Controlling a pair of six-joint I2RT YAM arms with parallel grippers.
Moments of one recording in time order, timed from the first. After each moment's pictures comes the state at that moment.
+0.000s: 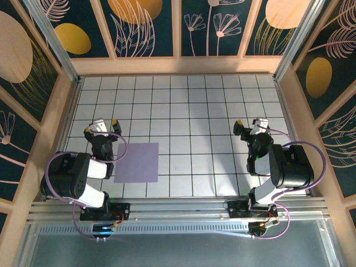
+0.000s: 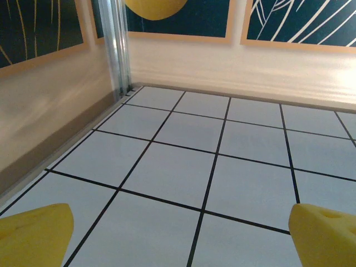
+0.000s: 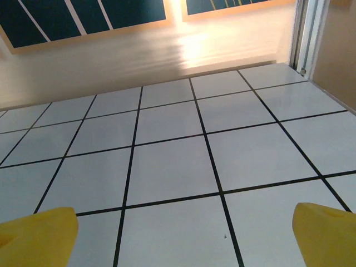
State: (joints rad) left arm -0.08 1.51 0.19 1.20 -0.35 -0.09; right arm -0.04 1.56 0.19 1.22 -0.02 0.13
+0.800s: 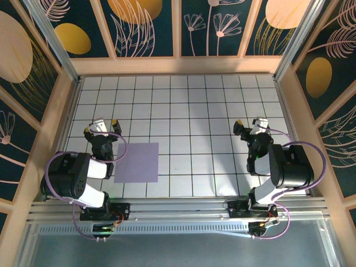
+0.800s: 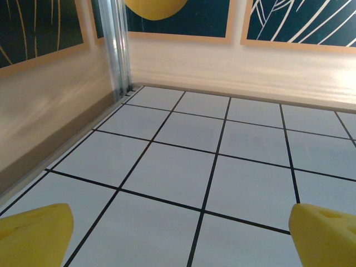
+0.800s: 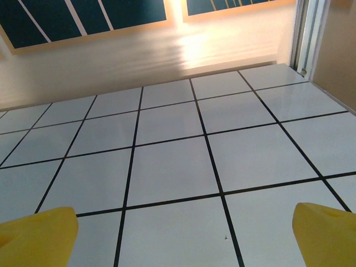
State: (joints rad) left arm -0.08 1.51 0.19 1.20 -0.35 -0.09; right arm -0.03 1.56 0.19 1.22 -0.02 0.13
